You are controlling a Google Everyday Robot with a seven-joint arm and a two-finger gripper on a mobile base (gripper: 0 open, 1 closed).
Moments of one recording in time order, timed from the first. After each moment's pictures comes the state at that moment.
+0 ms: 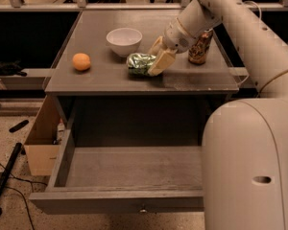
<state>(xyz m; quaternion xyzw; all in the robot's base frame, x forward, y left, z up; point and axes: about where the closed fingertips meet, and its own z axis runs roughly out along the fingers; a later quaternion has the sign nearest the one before) 0.698 -0.033 0.848 -0.70 0.63 0.22 0.25</state>
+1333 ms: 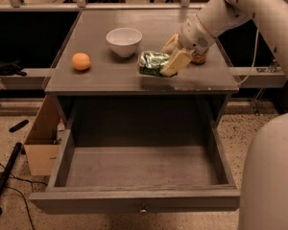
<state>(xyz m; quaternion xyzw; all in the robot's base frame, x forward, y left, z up) 0.658 -0.067 0.876 -0.69 0.64 0.20 0.27</state>
